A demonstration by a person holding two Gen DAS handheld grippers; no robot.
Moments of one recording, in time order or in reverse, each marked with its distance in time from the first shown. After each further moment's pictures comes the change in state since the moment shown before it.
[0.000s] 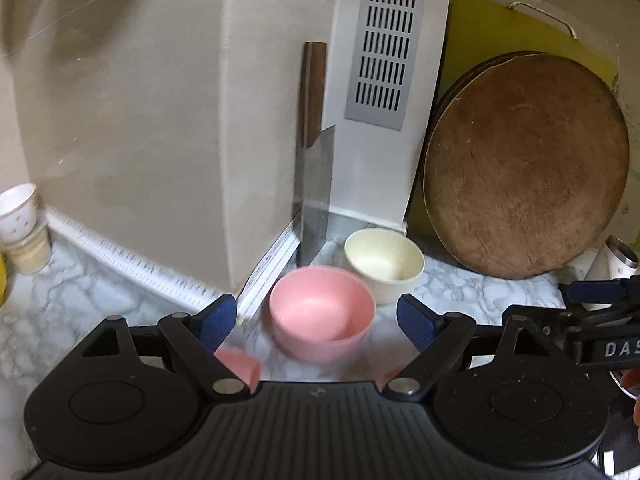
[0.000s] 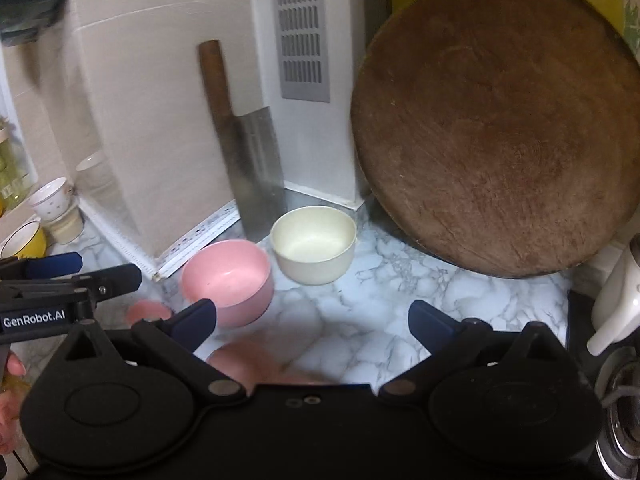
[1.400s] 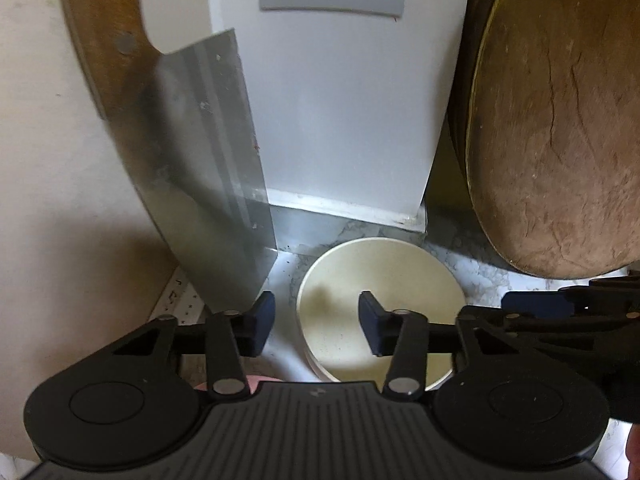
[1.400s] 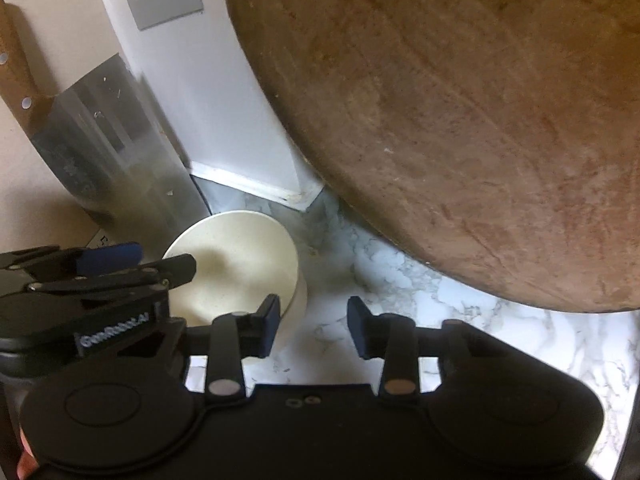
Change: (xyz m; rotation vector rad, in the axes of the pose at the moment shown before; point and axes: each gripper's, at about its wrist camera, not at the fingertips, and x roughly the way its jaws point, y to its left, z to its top) left arm 0.228 -0.050 0.057 0.128 0.256 -0.003; right arm 0.189 -0.059 0.054 0.109 0.220 0.030
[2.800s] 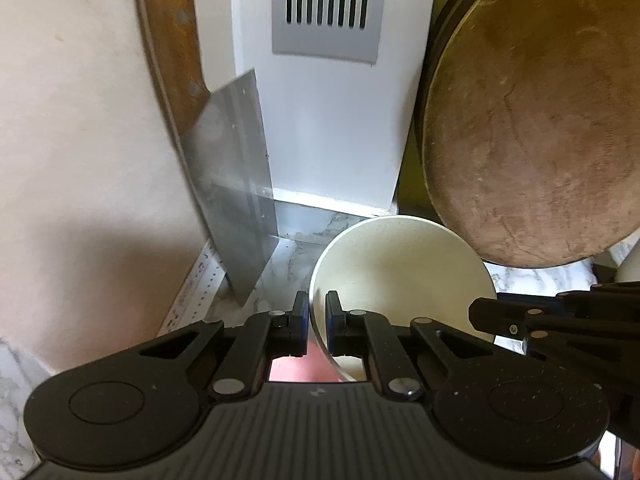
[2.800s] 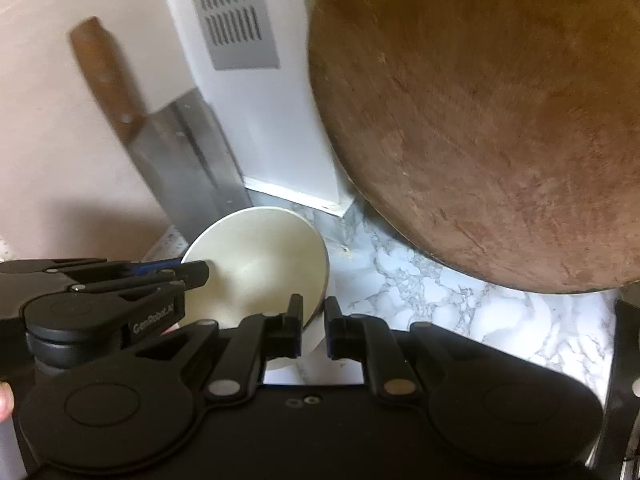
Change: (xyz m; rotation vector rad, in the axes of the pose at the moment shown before) left arm -0.069 0.004 -0.009 -0.011 -0.007 -0.034; right arm -0.085 0.033 -0.026 -0.025 -0.083 0.004
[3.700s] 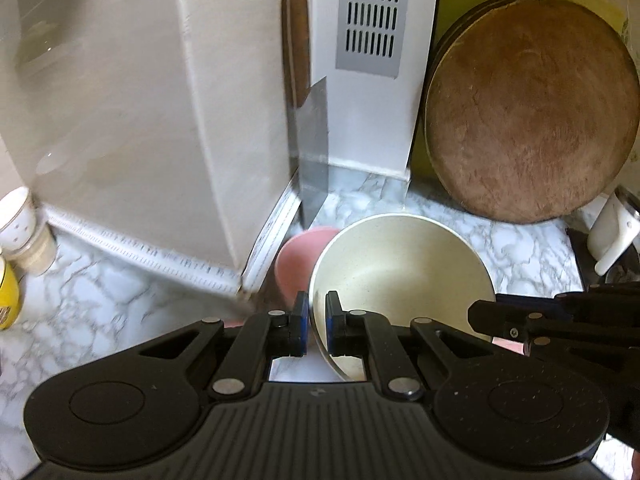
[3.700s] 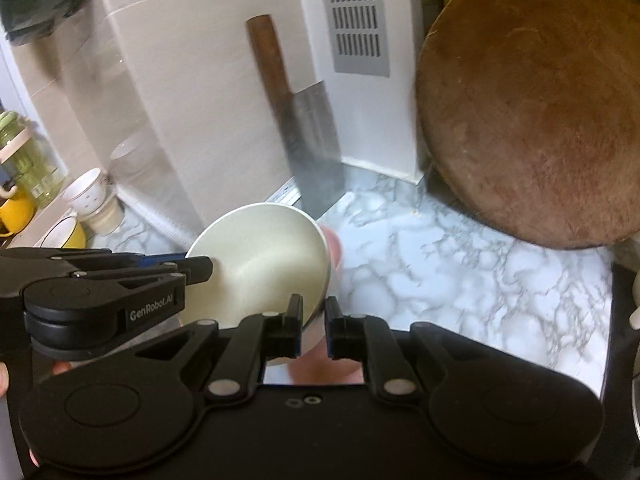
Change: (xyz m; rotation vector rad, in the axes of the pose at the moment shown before) left arm -0.134 0.050 -0.079 -0.029 -0.014 0.043; right arm -0.099 0.089 -0.076 -0.064 -0.020 0.078
